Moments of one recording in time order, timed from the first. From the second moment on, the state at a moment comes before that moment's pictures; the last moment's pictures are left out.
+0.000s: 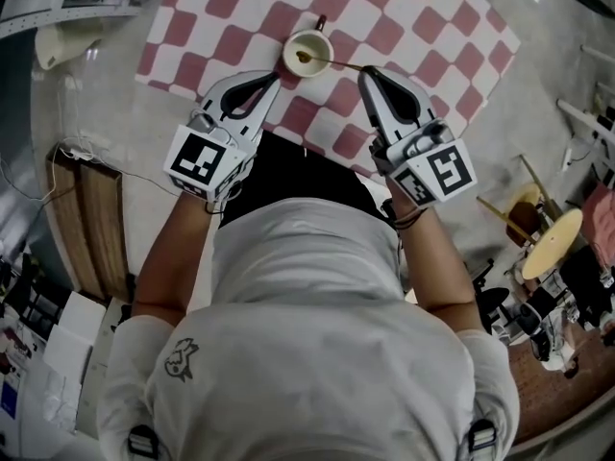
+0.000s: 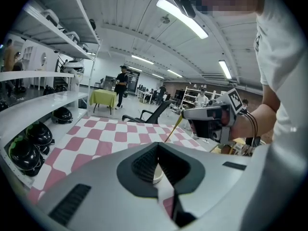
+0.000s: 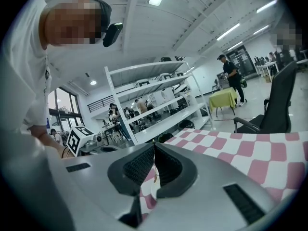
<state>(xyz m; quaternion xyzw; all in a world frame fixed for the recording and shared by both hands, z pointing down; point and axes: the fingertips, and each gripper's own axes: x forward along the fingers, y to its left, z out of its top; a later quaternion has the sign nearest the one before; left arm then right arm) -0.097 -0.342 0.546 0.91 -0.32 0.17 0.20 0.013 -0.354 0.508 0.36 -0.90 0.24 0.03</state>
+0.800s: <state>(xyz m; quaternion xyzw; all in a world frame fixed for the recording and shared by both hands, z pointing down) -0.097 -0.355 0.613 0.90 -0.31 0.19 0.25 0.000 -0.372 0.579 0.36 -0.89 0.29 0.07</state>
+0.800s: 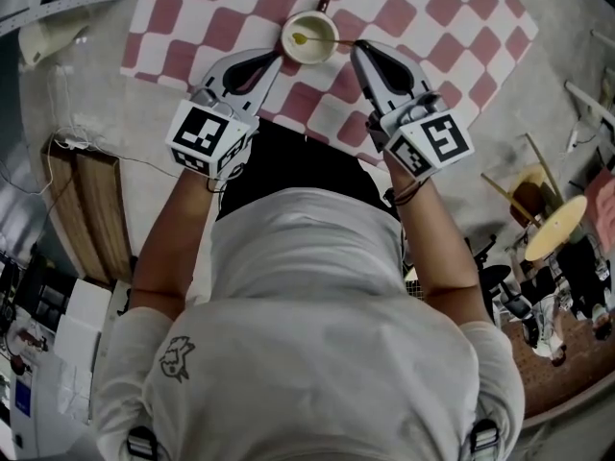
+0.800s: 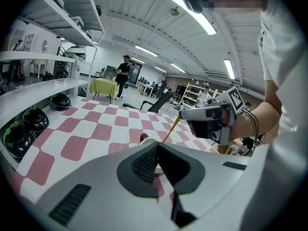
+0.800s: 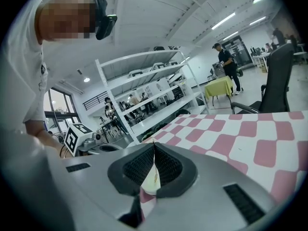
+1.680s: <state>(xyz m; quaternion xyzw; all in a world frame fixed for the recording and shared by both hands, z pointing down) -0.096 -0.361 0.621 0.90 -0.31 0.19 0.26 0.004 -0.381 0.608 0.37 -0.87 0.32 0.08</state>
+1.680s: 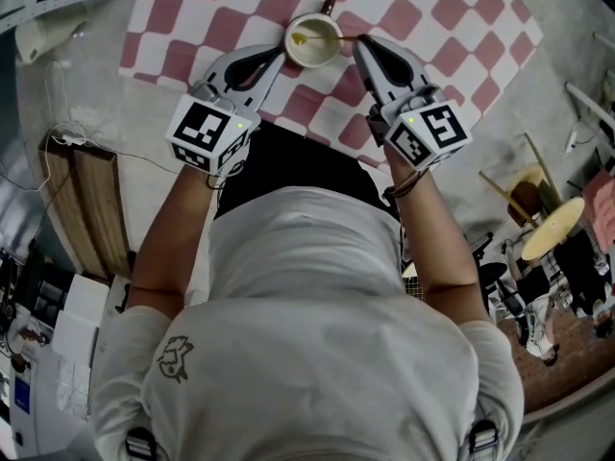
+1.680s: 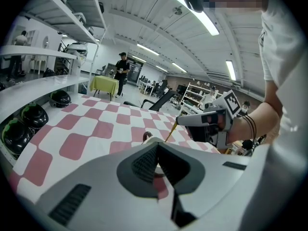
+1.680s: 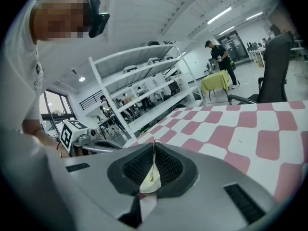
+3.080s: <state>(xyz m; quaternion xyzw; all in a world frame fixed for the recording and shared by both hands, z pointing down) -0.084 -0.354 0.591 0.90 -0.32 0.19 0.23 0.047 -0.379 0.605 0.43 -0.85 0.29 0.10</state>
